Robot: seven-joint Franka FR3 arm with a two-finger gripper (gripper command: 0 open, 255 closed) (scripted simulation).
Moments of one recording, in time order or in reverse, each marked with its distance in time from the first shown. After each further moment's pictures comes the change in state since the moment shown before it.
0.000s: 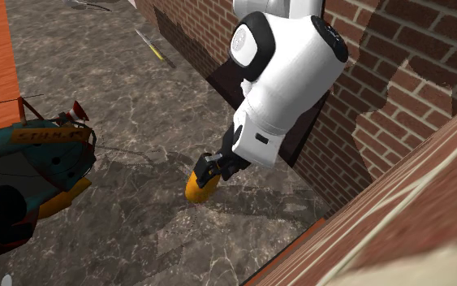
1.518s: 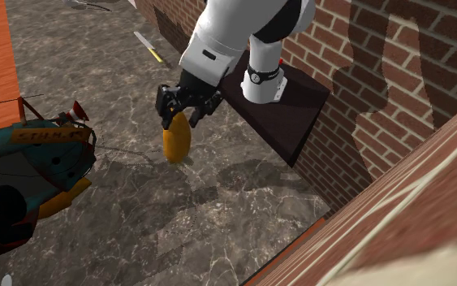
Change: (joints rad) arm -0.048 -0.370 -0.188 -0.236 0.186 0.033 -0.402
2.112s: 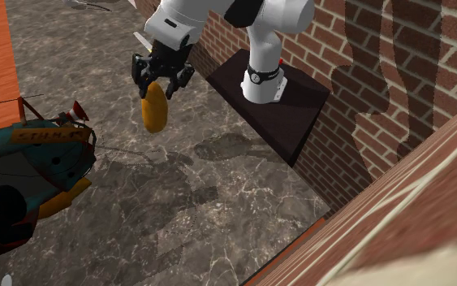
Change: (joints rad) arm -0.096 -0.156 -0.225 -0.153 -0.053 0.095 -0.252
